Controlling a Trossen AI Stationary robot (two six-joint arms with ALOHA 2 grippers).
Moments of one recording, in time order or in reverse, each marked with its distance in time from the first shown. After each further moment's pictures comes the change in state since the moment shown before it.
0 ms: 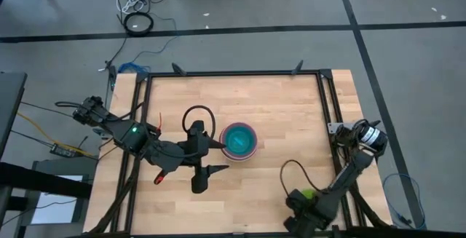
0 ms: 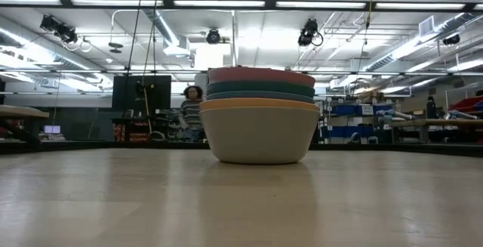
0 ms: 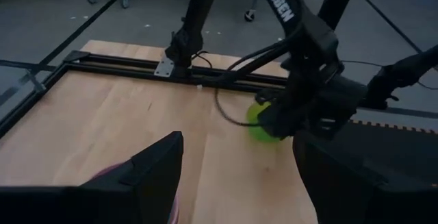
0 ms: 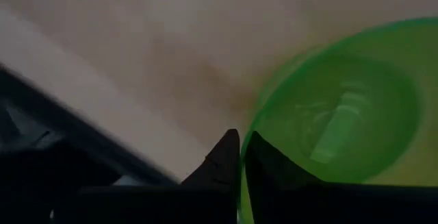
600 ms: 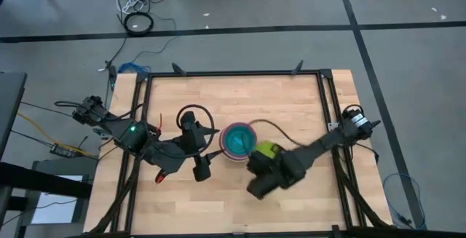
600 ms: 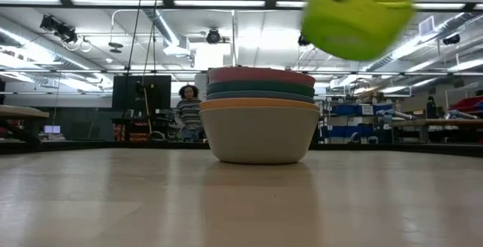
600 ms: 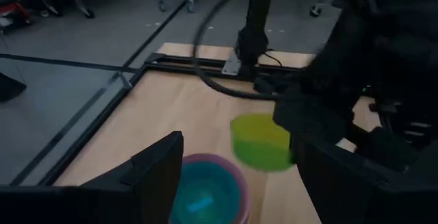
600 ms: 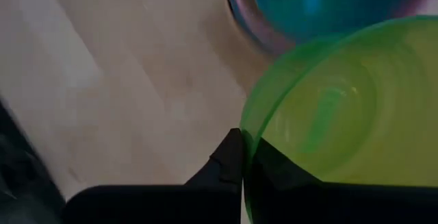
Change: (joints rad) left arm -0.002 -0.010 0.000 -0.123 -0.237 0.003; right arm -0.412 -0.022 0.498 -0.384 0.387 -0.754
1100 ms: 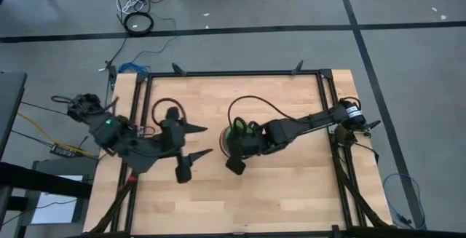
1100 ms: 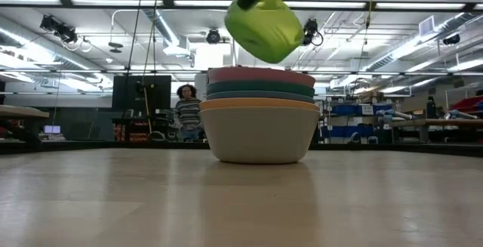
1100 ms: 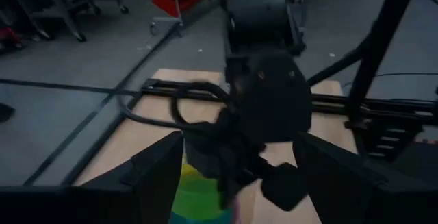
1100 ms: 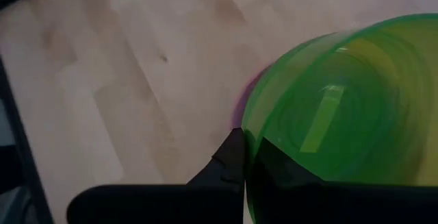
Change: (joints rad) left arm -0.095 -0.039 0.139 -0.097 -0.062 0.029; right arm -0.239 0.010 0.049 0.248 -0.059 -0.325
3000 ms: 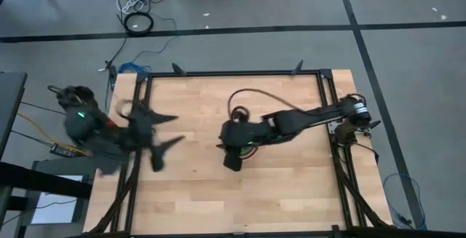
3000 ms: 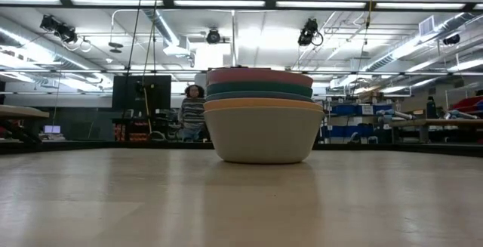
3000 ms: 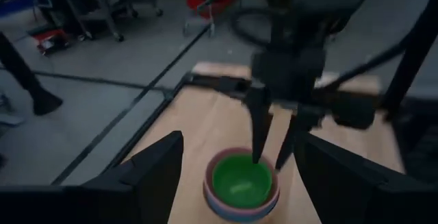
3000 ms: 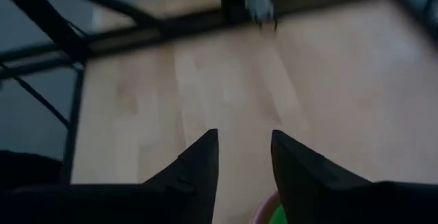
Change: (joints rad) left arm -0.145 -0.178 -0.112 -0.260 -0.231 -0.213; right arm -0.033 -0.074 0.007 0.298 -0.018 -0.389
